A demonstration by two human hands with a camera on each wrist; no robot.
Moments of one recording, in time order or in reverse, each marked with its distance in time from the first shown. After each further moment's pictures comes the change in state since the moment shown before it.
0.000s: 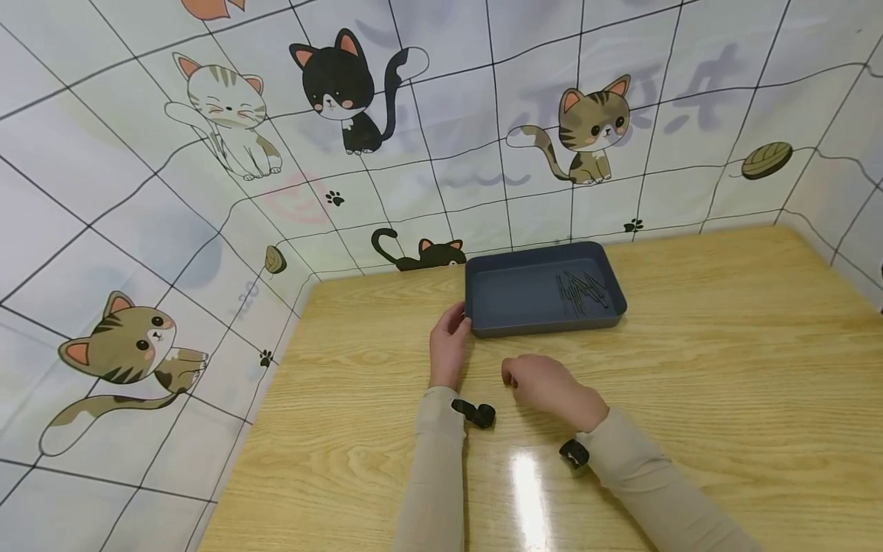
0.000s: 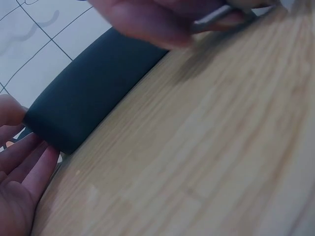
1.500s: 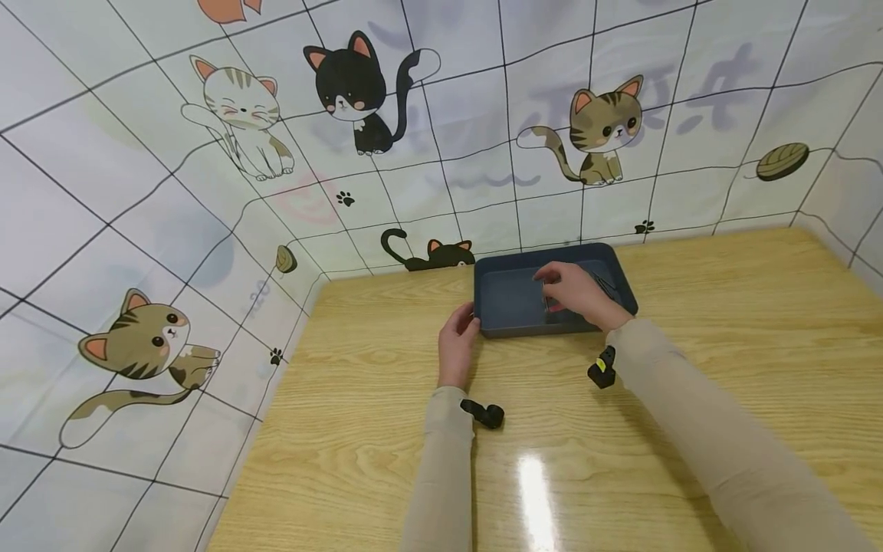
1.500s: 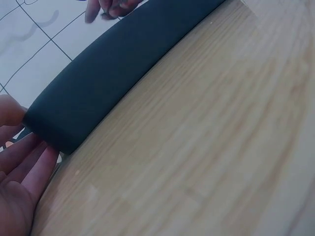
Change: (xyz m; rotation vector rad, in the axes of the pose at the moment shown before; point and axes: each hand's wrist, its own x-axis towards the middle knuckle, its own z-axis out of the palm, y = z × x) left_hand -0.010 0.027 -0.005 -0.017 -0.030 0.003; right_hand 0.067 0.087 -0.076 0.695 0.185 0.111
